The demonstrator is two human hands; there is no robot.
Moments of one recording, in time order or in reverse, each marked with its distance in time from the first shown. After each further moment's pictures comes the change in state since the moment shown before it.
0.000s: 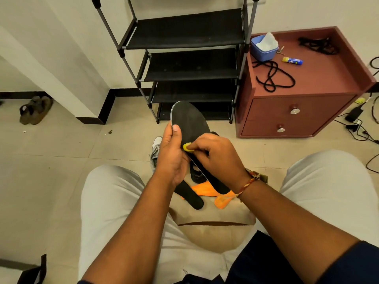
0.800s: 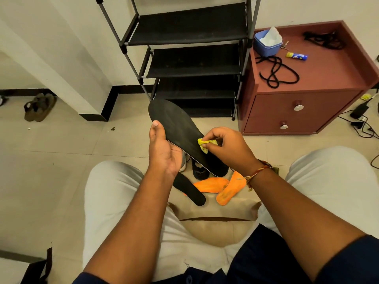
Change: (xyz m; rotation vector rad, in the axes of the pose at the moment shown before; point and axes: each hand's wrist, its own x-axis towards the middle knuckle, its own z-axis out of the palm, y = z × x) left_hand 0.015 0.002 -0.016 -0.362 0.306 0.009; right_hand 0.002 0.033 -0.003 0.175 -0.136 0.442
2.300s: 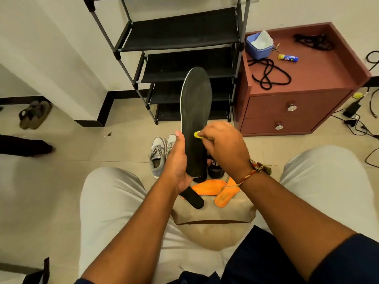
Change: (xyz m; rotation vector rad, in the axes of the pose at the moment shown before) left_hand -0.023 -0.027 0.002 0.470 -0.275 -0.323; right_hand -0.003 -0.017 -0.008 -0.444 0.247 -0.355
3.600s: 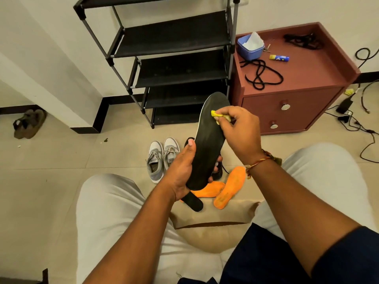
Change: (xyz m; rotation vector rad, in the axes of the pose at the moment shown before) left_hand -0.013 -0.003 0.007 0.204 -0.240 -0.085; right_hand 0.014 0.034 -0.026 0.315 0.284 0.342
